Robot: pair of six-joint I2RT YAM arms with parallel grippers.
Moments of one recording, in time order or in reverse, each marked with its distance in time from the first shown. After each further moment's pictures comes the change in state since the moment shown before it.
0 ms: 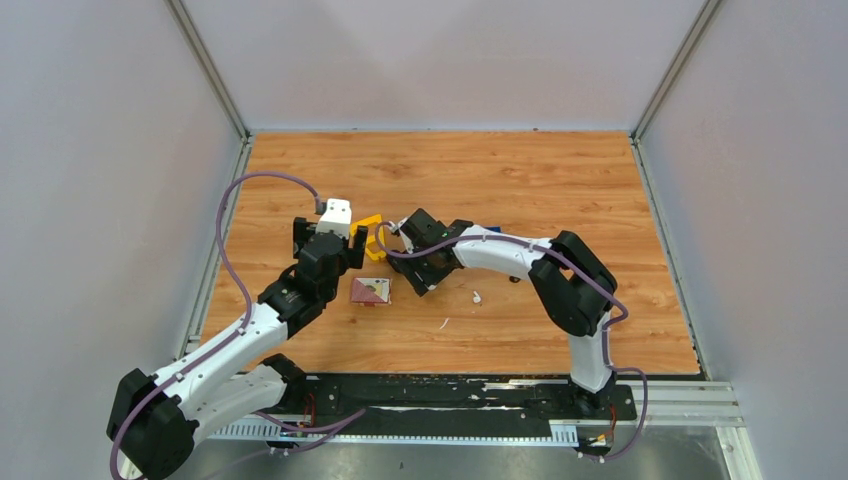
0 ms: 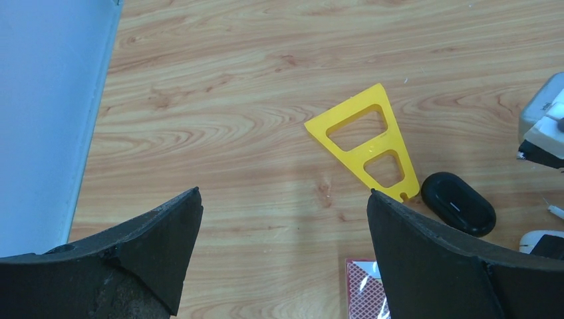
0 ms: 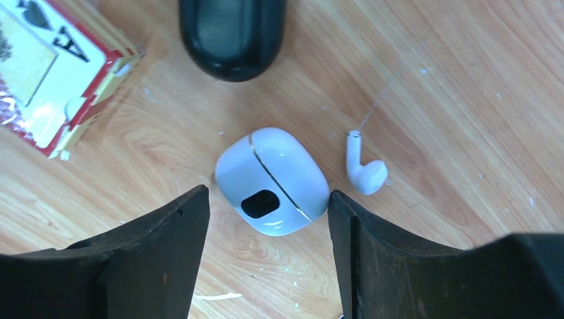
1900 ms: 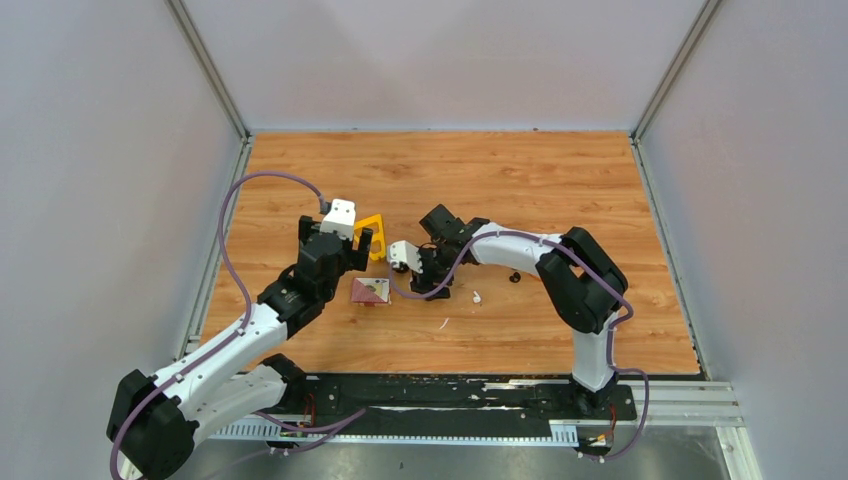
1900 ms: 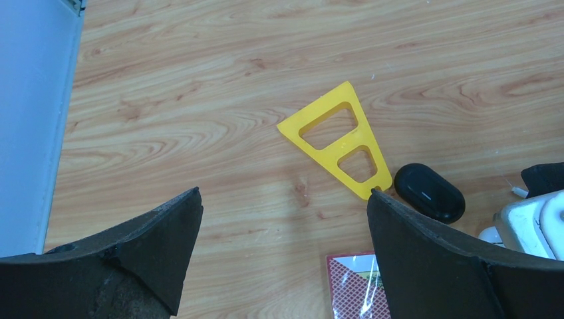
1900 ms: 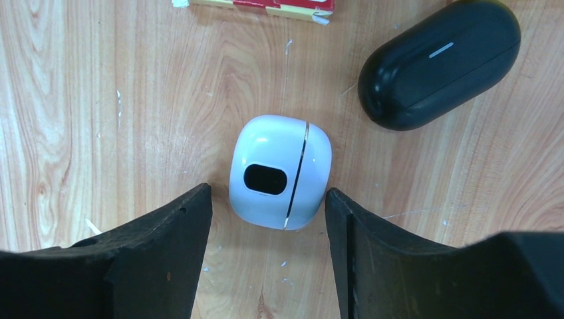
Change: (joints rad) left arm 0.004 -0.004 0.000 0.007 0.104 0.011; right arm -0.093 -0.030 -0.102 0.077 -0.472 -0.943
